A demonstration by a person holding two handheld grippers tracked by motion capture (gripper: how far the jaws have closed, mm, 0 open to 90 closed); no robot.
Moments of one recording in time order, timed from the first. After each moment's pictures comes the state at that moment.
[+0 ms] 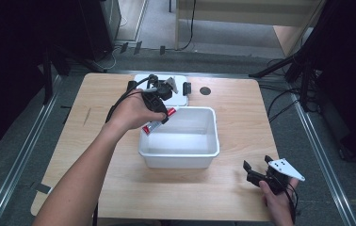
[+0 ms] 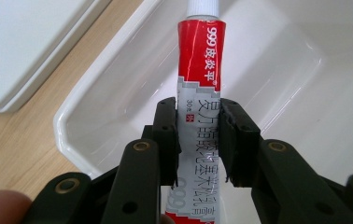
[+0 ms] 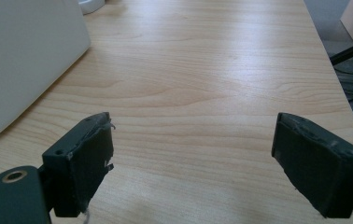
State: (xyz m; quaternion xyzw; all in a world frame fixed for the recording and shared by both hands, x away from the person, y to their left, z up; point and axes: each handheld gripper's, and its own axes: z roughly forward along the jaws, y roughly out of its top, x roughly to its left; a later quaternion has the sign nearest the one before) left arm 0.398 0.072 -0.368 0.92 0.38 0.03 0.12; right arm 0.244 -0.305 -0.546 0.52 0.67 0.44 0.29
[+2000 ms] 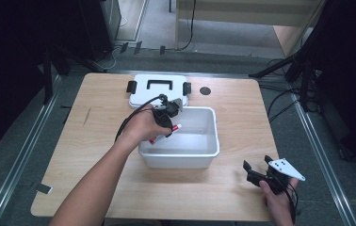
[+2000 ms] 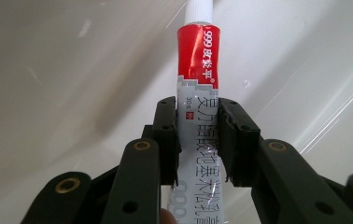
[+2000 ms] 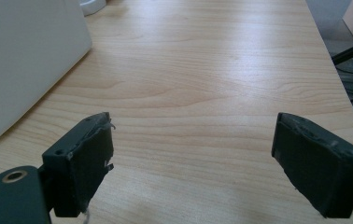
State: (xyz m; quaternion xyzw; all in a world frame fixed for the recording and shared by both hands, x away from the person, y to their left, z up) left arm 0.407 0.052 -0.449 0.93 0.37 0.02 0.08; right arm 0.244 -0.306 -0.546 0.52 0.67 0.44 0.29
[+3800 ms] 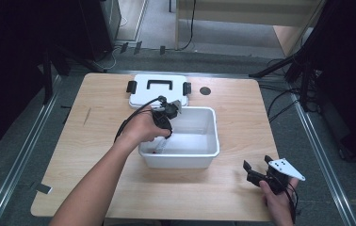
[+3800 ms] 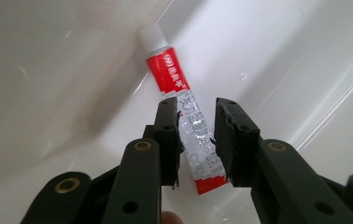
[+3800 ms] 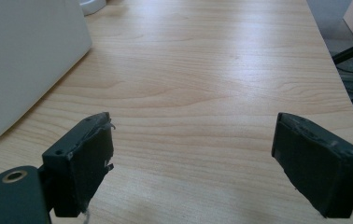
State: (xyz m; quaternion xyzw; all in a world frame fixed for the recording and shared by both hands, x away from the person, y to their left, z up) left arm 0.405 0.056 -0.453 0.93 0.36 0.01 0.07; right arm 0.244 -0.306 -0.546 0.52 0.67 0.44 0.28
